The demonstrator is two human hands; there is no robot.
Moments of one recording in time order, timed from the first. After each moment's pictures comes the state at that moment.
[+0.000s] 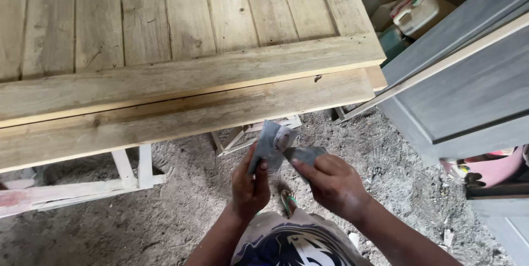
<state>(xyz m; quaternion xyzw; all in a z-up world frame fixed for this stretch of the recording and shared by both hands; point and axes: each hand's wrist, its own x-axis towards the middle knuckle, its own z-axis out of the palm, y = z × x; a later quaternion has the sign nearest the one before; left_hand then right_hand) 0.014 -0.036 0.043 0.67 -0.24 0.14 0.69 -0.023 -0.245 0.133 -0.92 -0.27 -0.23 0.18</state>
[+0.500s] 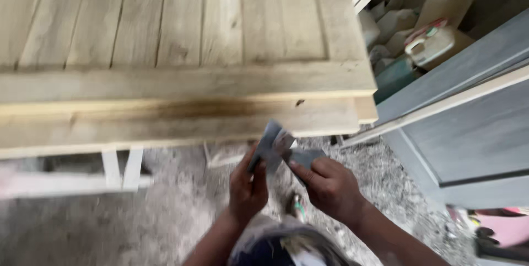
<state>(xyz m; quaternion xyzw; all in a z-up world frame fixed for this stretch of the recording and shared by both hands) 0.036 -0.189 0.052 0.70 -0.21 0.23 0.64 0.035 -0.402 0.124 -0.89 -0.32 -0.23 0.23</state>
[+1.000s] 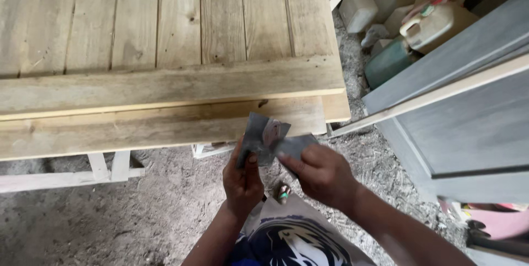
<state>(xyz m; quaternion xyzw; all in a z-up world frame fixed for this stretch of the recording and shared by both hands) 0.083 -0.339 0.044 0.68 -0.16 0.21 0.68 0.100 -0.546 0.127 -0.86 -0.35 -0.25 0.27</state>
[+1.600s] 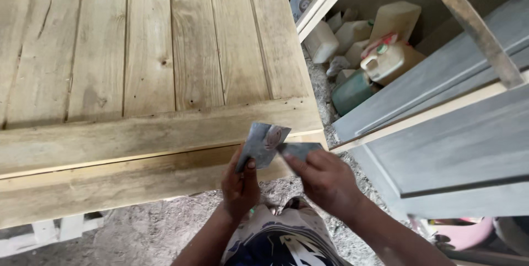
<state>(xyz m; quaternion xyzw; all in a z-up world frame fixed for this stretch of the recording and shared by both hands) 0.205 -0.369 0.008 0.64 -0.18 0.21 0.72 0.182 -0.560 0.163 -0.92 -0.28 -0.21 0.18</state>
